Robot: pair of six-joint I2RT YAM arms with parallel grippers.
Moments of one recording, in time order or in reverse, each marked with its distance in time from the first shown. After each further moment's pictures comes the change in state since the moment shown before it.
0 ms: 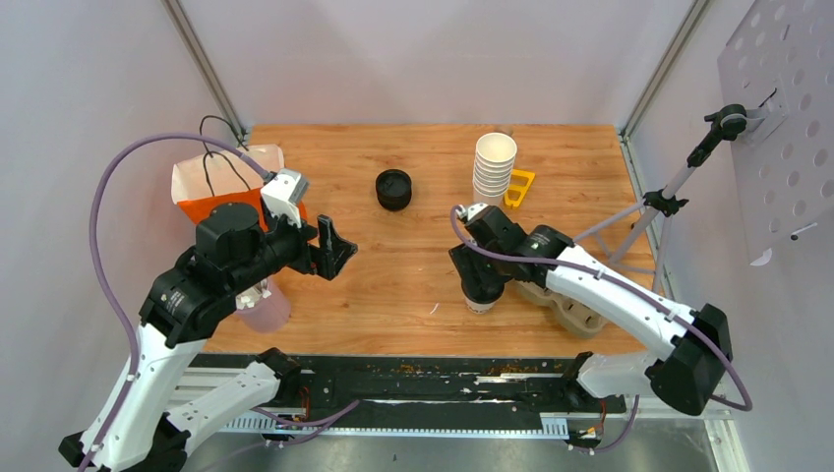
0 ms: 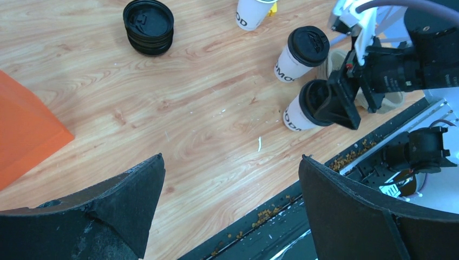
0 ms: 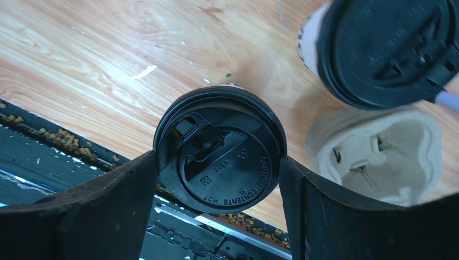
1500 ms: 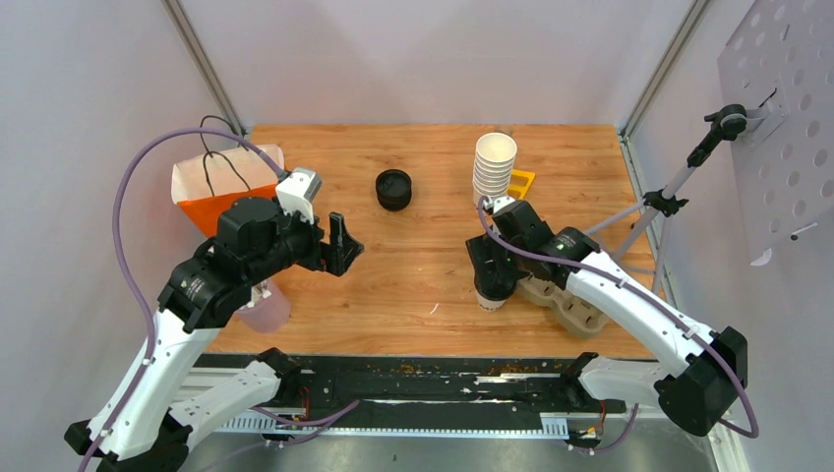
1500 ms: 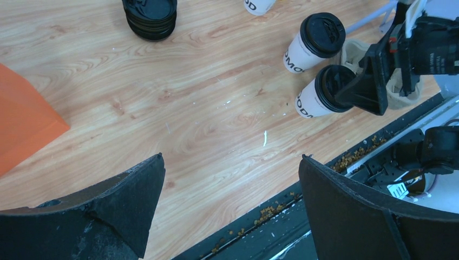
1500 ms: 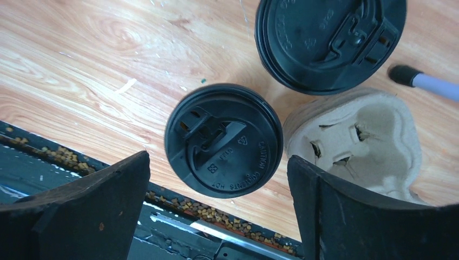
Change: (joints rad) left arm 0.000 0.035 -0.049 0.023 -0.011 -0.012; right arm -0.157 -0.128 -0.115 0.042 -0.039 -0.007
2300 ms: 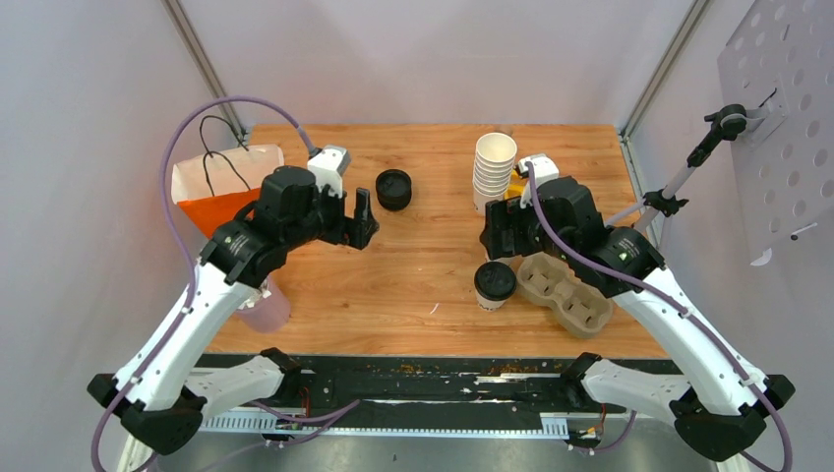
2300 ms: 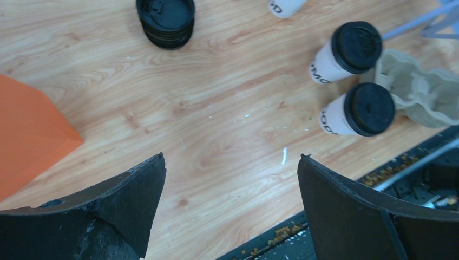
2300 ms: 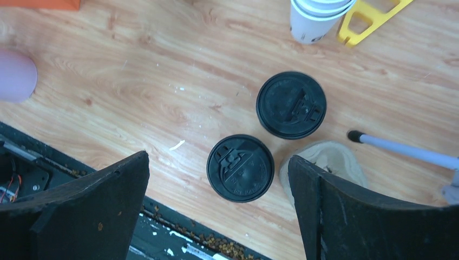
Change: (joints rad) left arm 0.000 0.182 0.046 0.076 -0.042 0.028; right arm -0.001 -0.140 0.274 -0.035 0.031 0.006
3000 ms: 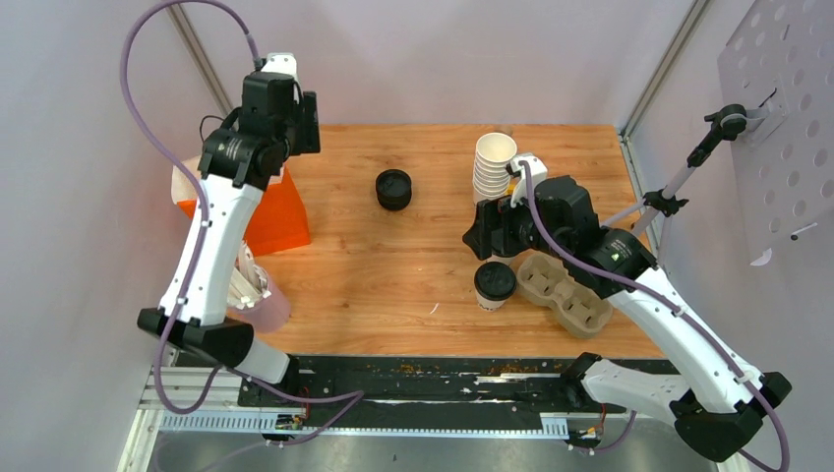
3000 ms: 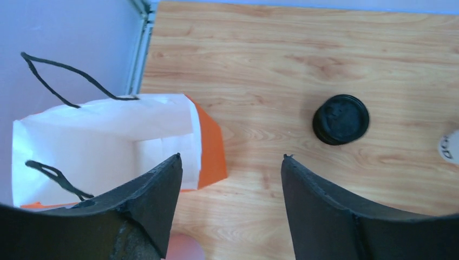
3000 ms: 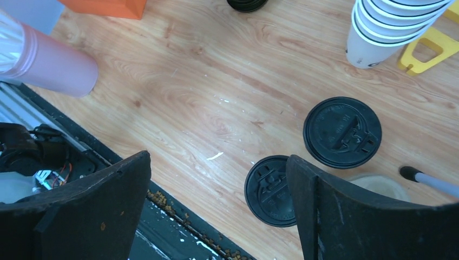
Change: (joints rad) left arm 0.274 0.439 0.597 -0.163 -0.403 0.101; right arm -0.001 -0.007 -0.047 0.151 -0.144 0.014
